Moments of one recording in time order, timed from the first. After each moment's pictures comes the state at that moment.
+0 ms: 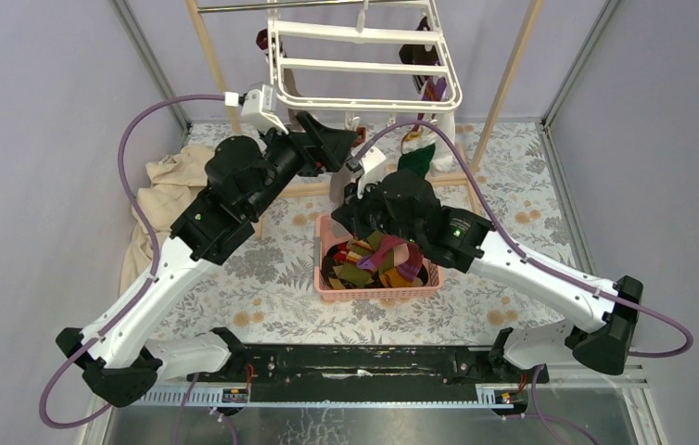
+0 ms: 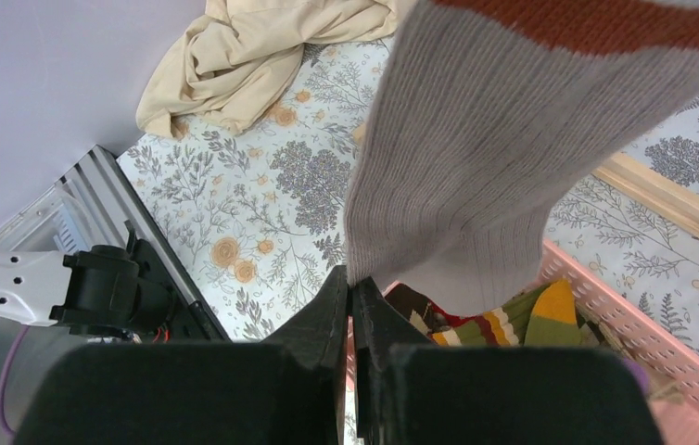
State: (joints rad) left arm -0.70 1.14 1.41 -0.24 -0.15 -0.61; right arm 1.01 1.34 1.33 -0.33 0.07 0.27
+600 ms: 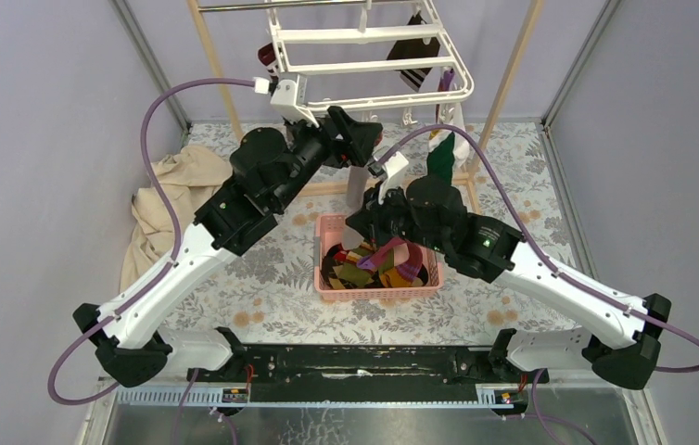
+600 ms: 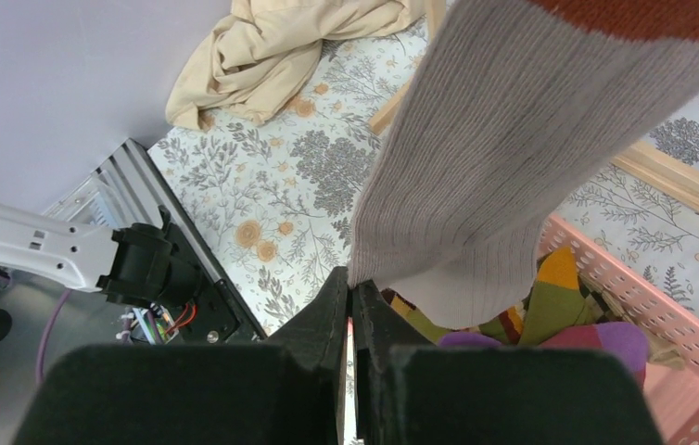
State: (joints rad) left arm -0.81 1.26 1.52 -0.16 -0.23 -0.44; right arm 1.01 1.21 1.29 -0.40 0.05 0.31
